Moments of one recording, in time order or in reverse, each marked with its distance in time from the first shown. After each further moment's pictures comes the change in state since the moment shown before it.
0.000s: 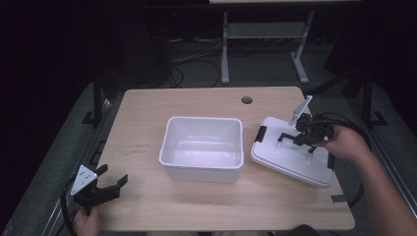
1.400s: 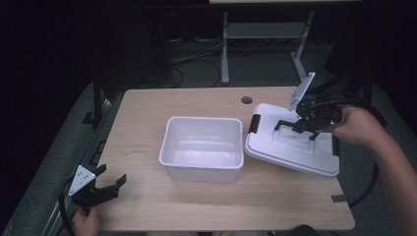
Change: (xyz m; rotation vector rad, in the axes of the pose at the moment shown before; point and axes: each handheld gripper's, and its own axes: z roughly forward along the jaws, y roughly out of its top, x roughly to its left) left arm 0.002 0.000 -0.003 -0.011 0.007 -0.008; right arm 0.020 0.041 -0.086 -0.022 -0.011 -0.114
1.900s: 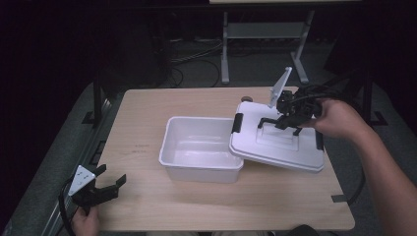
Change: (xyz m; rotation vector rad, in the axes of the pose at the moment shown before) left arm 0.000 0.000 0.000 0.001 -0.001 0.001; right arm 0.008 0.047 -0.003 -0.006 0.019 -0.079
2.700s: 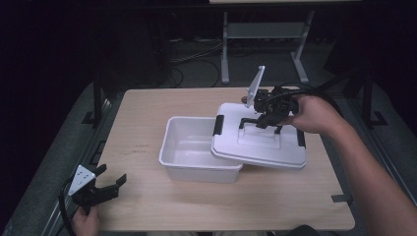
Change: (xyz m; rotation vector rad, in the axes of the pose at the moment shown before) left arm 0.000 0.000 0.001 -0.001 -0.004 -0.004; right arm 0.007 0.049 0.006 -0.004 0.025 -0.079
